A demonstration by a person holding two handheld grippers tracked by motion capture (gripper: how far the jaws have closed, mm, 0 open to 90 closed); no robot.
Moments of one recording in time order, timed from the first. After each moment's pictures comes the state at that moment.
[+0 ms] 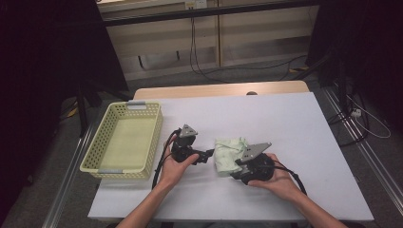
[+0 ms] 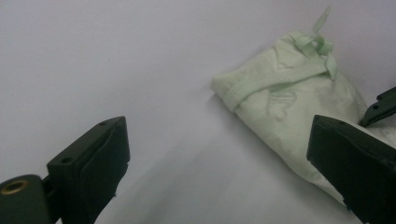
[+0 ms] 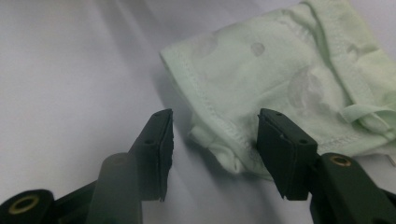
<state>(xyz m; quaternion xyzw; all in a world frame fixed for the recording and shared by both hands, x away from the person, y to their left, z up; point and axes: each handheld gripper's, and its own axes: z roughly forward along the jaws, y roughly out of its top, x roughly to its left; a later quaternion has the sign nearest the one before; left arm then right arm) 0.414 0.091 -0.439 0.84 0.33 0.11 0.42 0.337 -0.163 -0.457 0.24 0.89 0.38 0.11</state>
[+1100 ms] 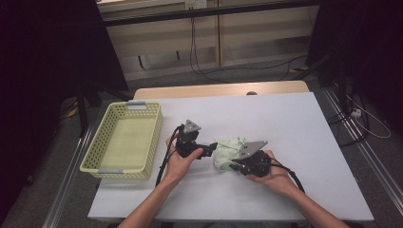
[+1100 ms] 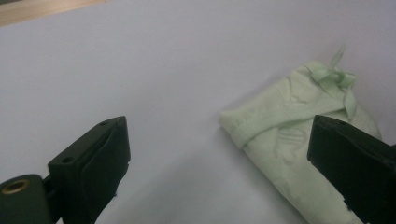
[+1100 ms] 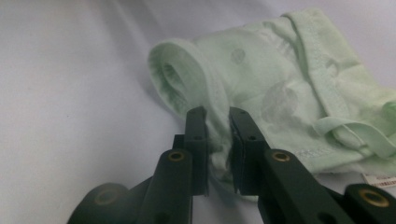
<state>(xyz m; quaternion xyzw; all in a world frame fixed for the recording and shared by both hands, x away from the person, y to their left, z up) 0.428 0.078 -0.437 0.82 0.35 0.14 0.44 0.350 -0.159 -0.459 0.23 0.89 0.37 0.13</state>
